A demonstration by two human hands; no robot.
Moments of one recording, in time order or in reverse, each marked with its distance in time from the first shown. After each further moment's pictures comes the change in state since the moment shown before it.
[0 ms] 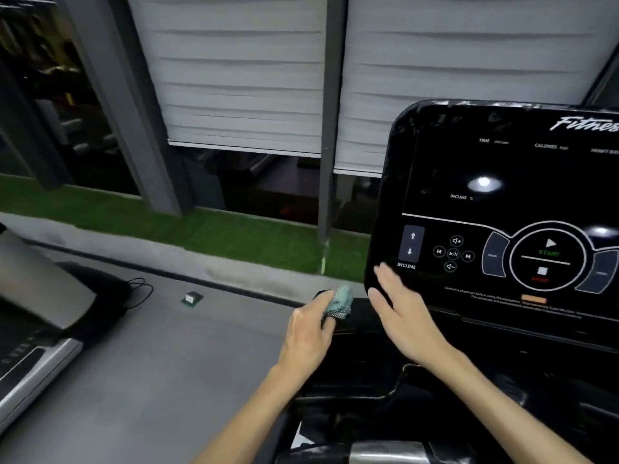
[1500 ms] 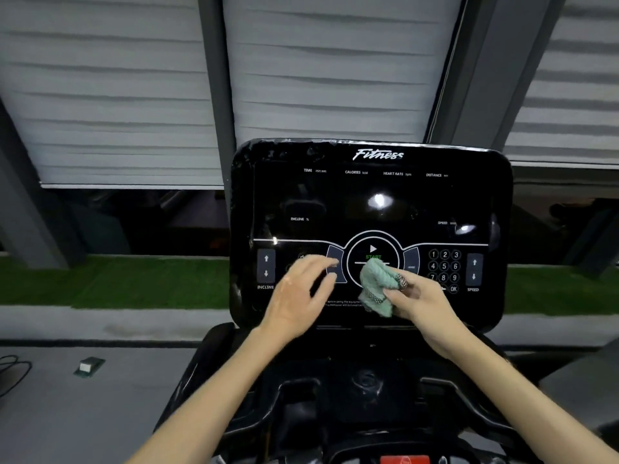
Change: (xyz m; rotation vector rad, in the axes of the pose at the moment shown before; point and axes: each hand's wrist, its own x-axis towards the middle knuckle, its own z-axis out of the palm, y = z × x) left_hand 0.074 0.174 0.093 -0.144 -0.047 0.507; right_hand -0.072 0.113 -0.191 0.618 0.249 0.045
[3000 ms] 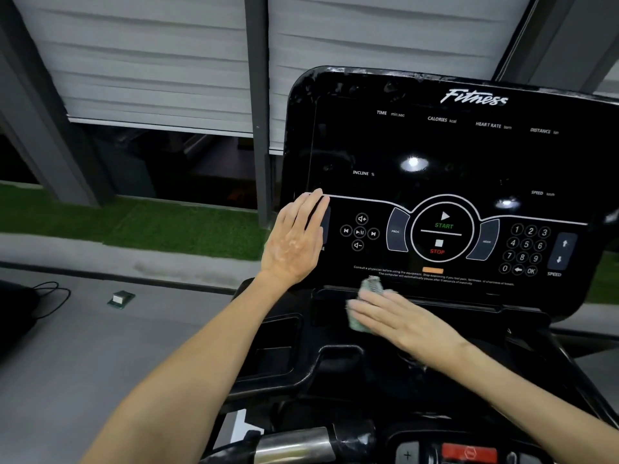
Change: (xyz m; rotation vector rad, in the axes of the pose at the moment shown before) left_hand -0.008 -0.119 -0.022 0.670 0.147 0.154; right_hand 0.011 0.100 0.060 -1.662 -0.508 -1.036
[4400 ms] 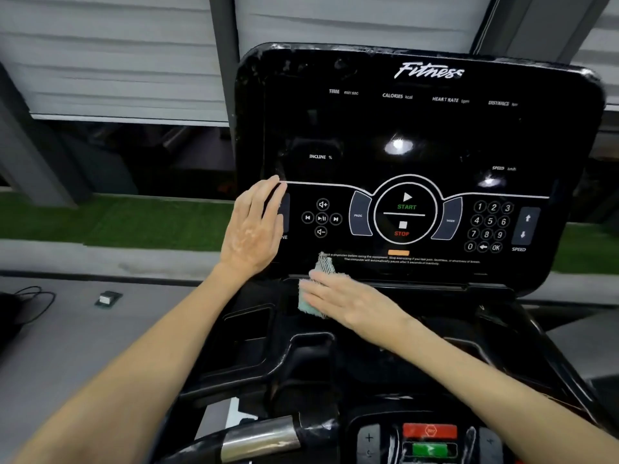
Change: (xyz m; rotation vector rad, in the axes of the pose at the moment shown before) left_hand 0.003 0.001 -0.004 0.020 0.054 0.034; right_hand 0.026 -0.006 0.004 0.078 0.102 0.009
